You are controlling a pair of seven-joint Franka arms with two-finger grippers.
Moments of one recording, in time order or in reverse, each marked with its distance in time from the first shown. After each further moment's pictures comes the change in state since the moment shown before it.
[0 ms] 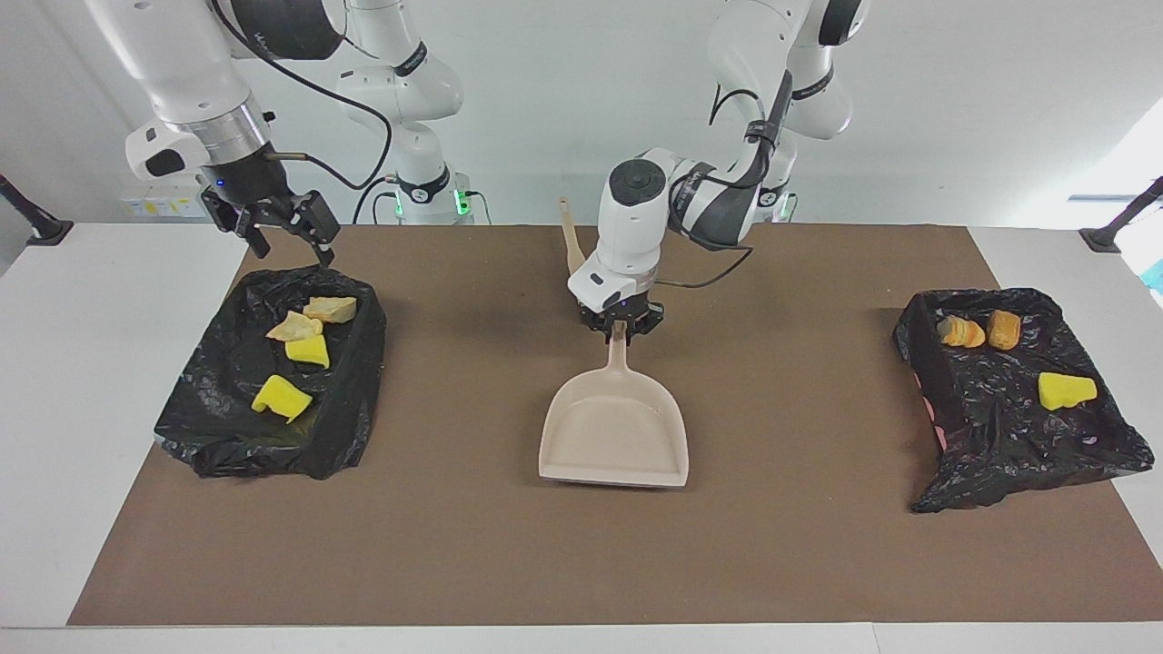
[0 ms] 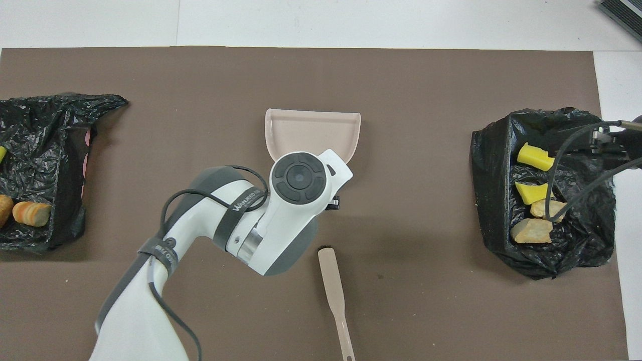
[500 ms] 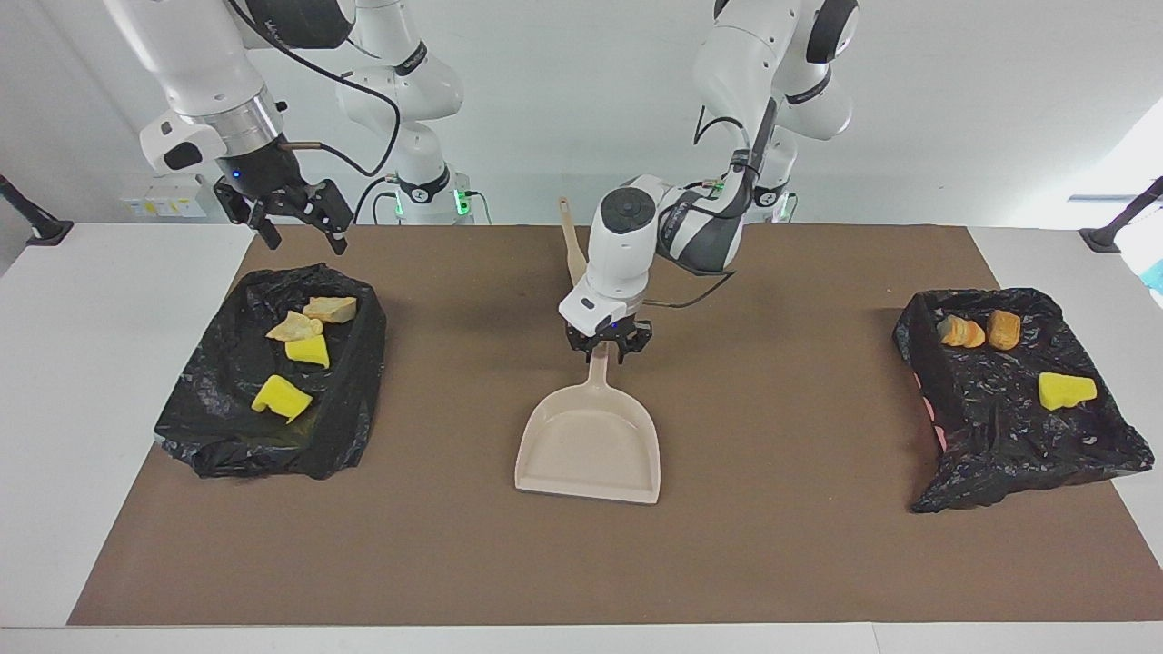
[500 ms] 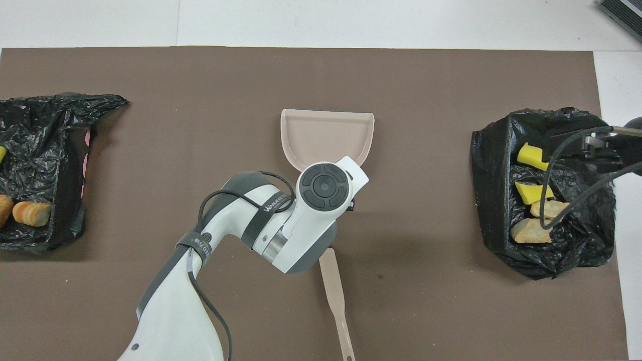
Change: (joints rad) left arm 0.039 0.029 0.024 0.045 -0.053 0.033 -0.028; right arm 0.008 -0.014 0.000 0.000 0.000 -0.032 -0.037
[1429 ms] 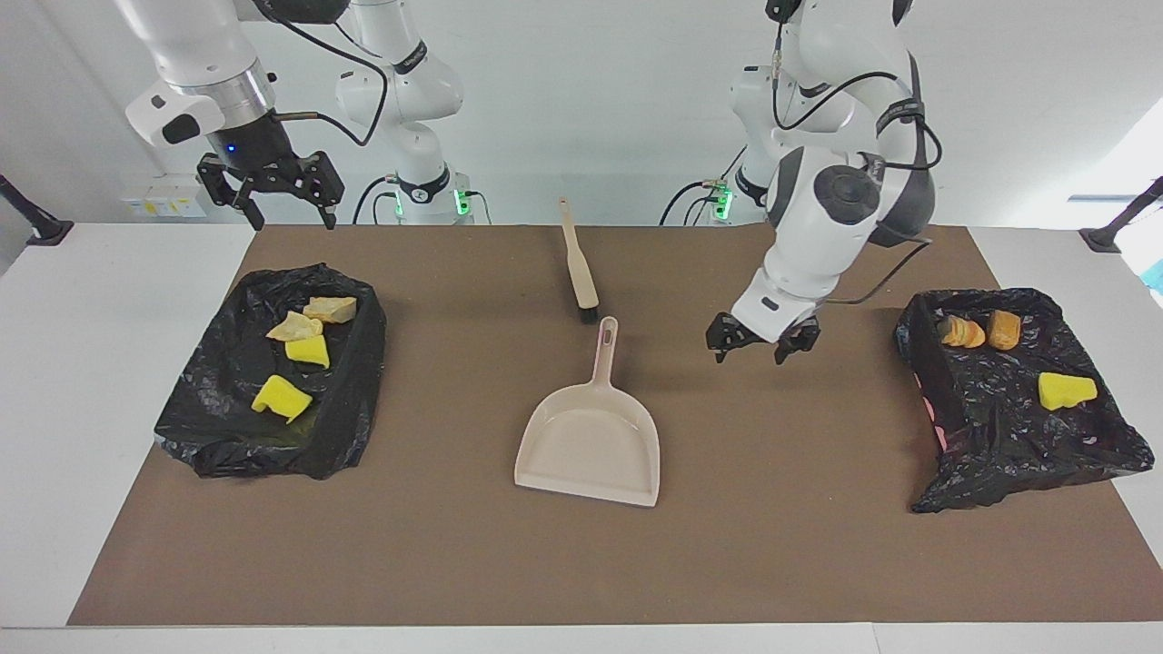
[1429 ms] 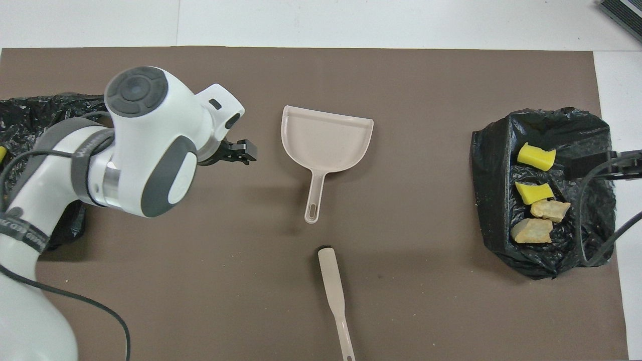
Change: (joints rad) left arm 0.363 -0.174 0.020 0.036 -0.001 -0.265 0.409; right arm 0.008 -0.029 -0.004 0.021 -0.052 -0.072 -0.149
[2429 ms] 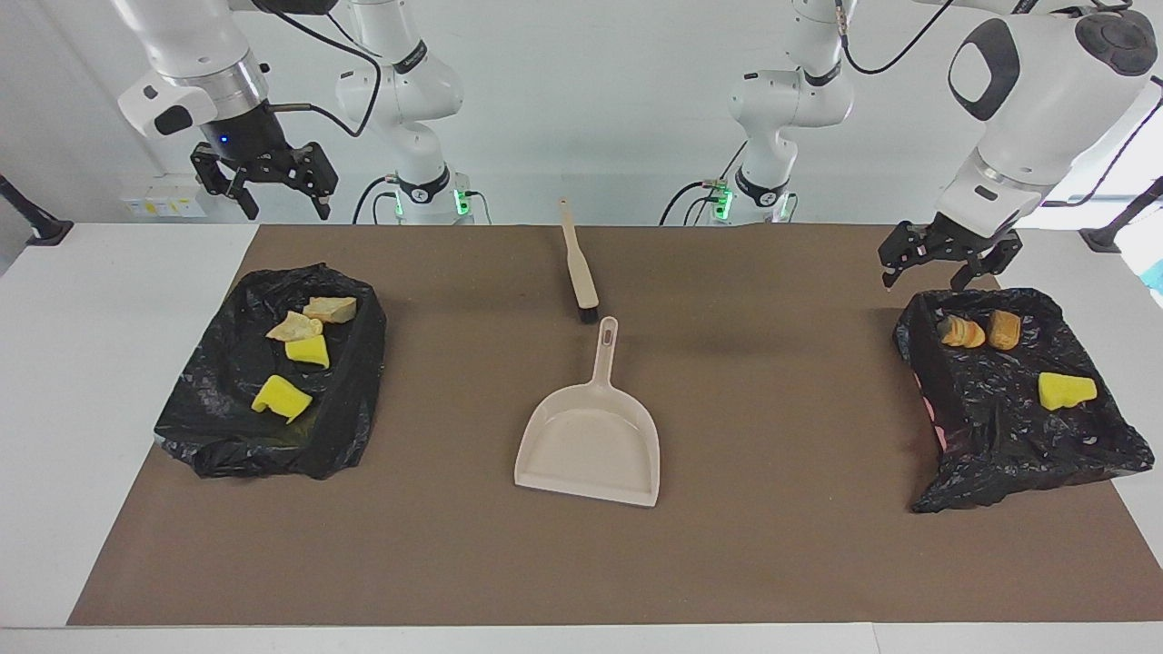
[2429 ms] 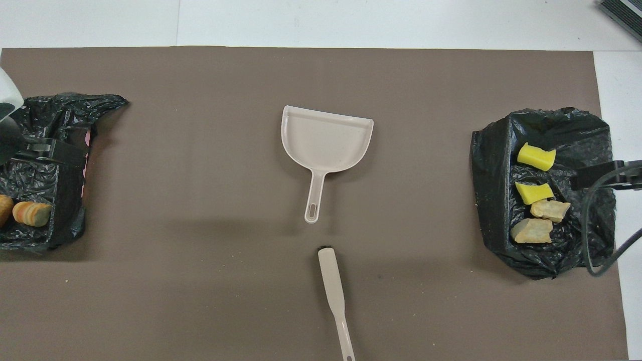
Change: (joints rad) left arm 0.239 -0.201 0.011 0.054 0.076 -0.256 0.311; right arm -0.008 -0.014 -0.004 0.001 -0.009 -0.037 0.000
